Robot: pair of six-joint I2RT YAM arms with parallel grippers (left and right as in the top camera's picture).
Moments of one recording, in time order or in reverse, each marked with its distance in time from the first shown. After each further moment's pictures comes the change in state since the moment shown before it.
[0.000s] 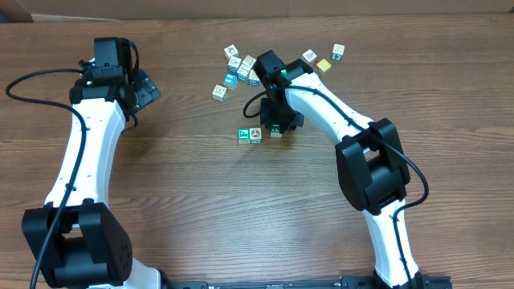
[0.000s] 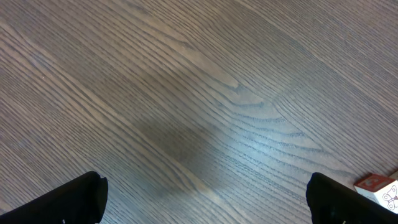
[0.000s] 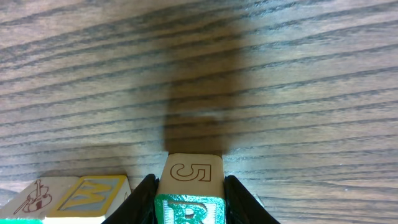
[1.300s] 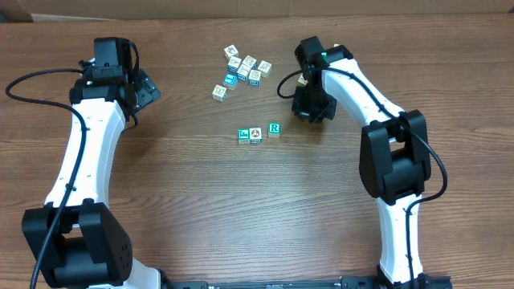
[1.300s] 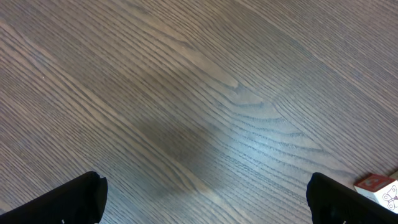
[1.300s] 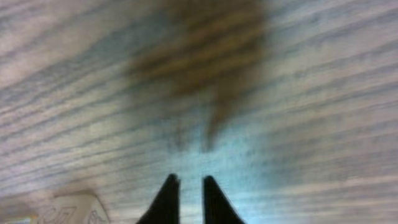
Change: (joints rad) left arm 0.000 0.000 0.000 0.000 0.000 0.000; right arm -0.183 0.000 0.000 -0.070 -0.034 0.002
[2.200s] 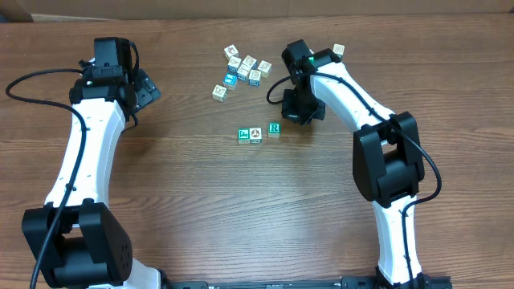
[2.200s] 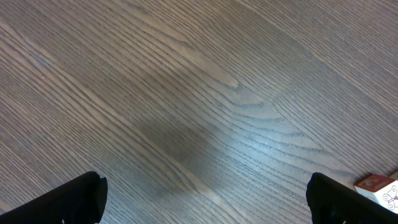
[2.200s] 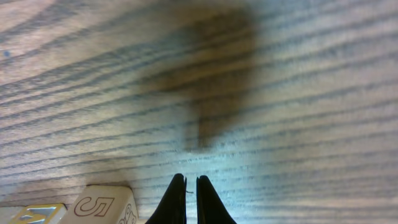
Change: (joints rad) left arm 0.000 0.000 0.000 0.000 0.000 0.000; right arm 0.053 0.000 0.000 0.050 0.007 -0.063
